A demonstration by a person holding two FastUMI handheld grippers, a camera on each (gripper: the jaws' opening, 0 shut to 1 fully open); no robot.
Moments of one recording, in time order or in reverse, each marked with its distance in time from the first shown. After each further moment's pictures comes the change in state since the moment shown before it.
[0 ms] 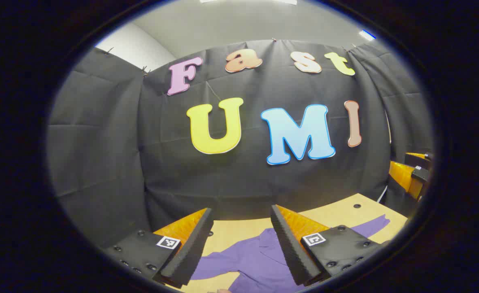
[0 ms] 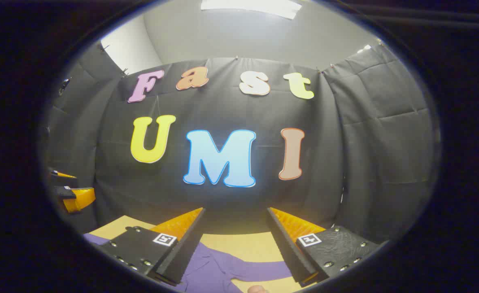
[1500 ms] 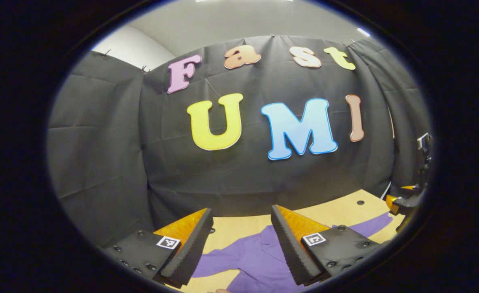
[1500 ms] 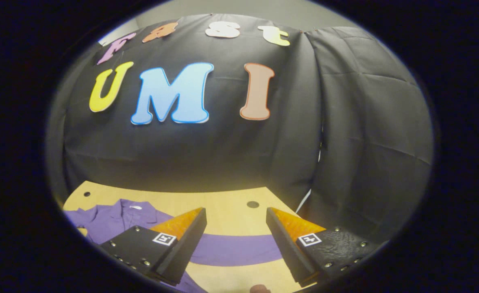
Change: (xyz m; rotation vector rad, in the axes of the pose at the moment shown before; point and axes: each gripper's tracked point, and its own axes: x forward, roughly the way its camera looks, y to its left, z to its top) left arm 0.001 -0.002 -0.011 0.020 0.023 0.043; right arm 0.038 -0.146 -0.202 -0.020 0.335 -0.206
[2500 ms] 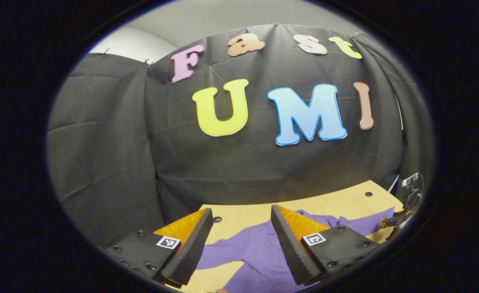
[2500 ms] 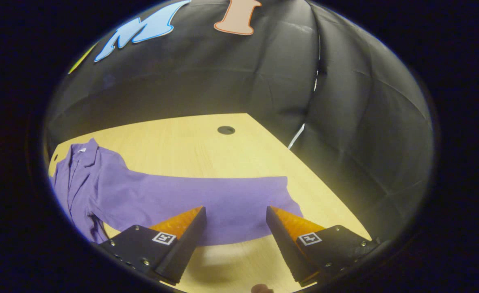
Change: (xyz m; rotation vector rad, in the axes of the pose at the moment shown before) left arm 0.003 0.000 -0.028 0.008 0.094 0.067; right arm 0.108 -0.060 -0.181 -0.025 0.416 -0.100
